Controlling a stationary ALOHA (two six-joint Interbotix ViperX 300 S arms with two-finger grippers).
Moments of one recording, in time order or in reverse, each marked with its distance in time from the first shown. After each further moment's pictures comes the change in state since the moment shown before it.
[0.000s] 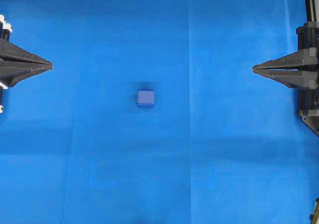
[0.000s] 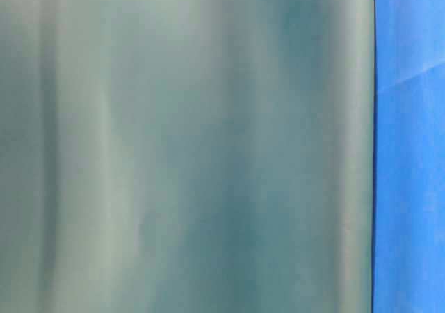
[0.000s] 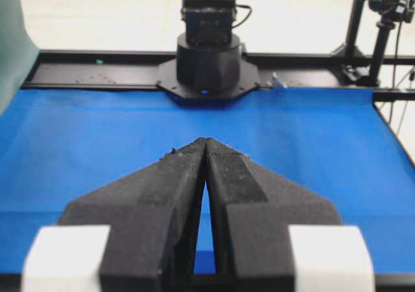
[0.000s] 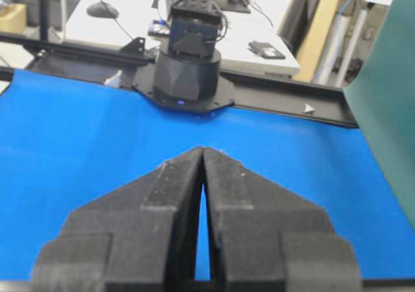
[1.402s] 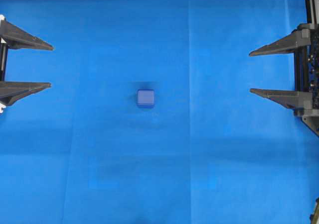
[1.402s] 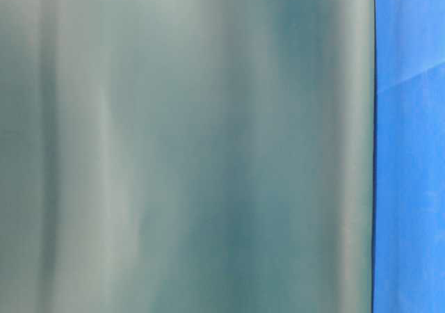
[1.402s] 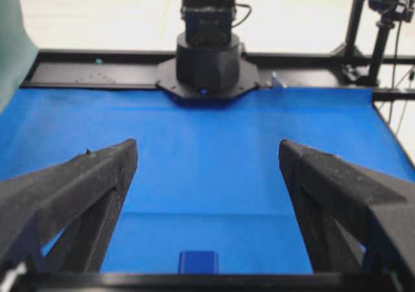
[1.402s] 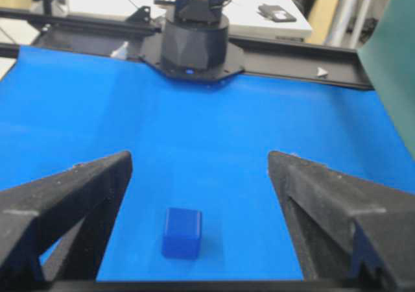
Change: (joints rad) left arm -0.002 0.014 -0.002 0.003 -0.017 -0.011; right arm -0.003 0.018 -0.011 0.025 0.066 0.031
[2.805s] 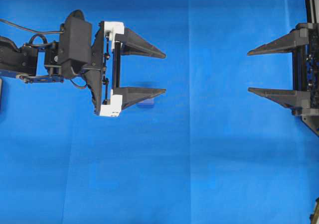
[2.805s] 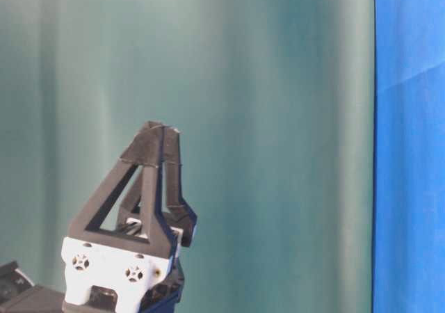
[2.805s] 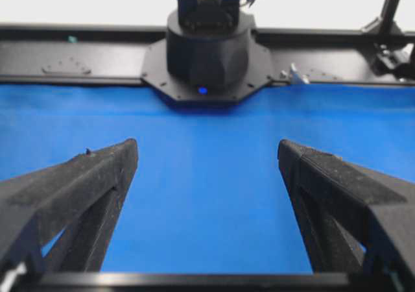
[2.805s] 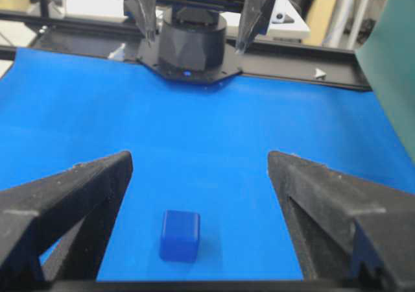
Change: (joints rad) left arm 0.005 0.769 -0.508 0.000 -0.100 -0.005; right arm -0.003 0.017 0.000 0.000 -0.021 0.000
